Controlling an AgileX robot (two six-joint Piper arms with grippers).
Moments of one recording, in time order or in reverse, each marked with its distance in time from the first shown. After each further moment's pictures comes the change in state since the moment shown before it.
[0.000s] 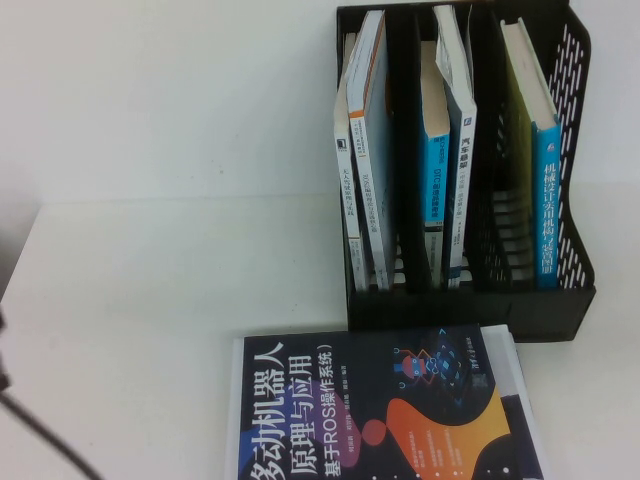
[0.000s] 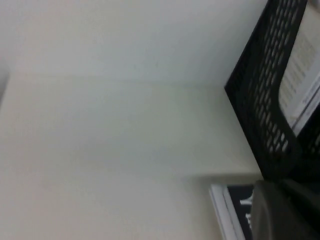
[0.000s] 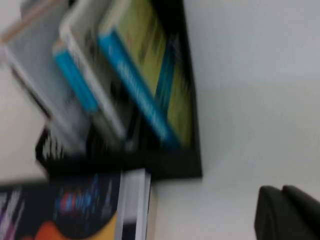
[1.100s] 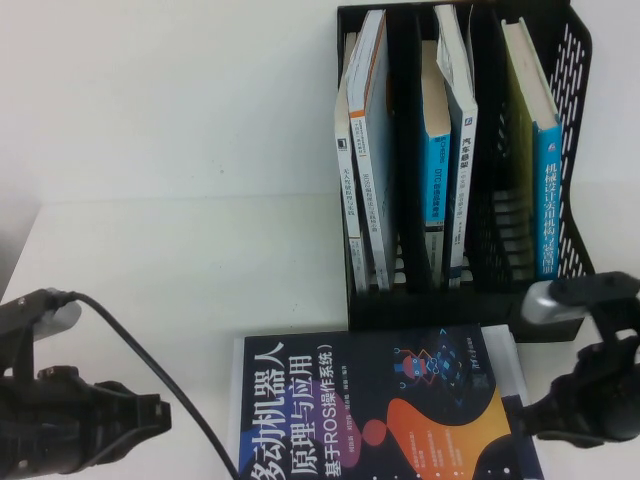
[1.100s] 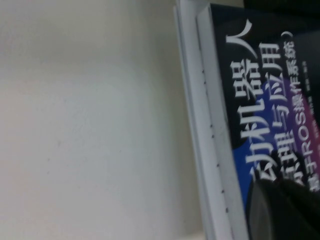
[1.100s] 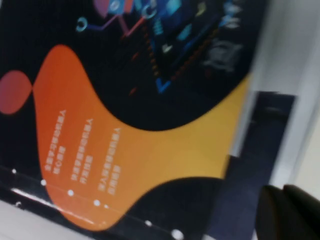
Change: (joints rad) right arm 0.343 1.085 -0.049 0.283 -0.201 -0.268; left arm 0.000 0.489 0.169 -0.595 0.041 0.486
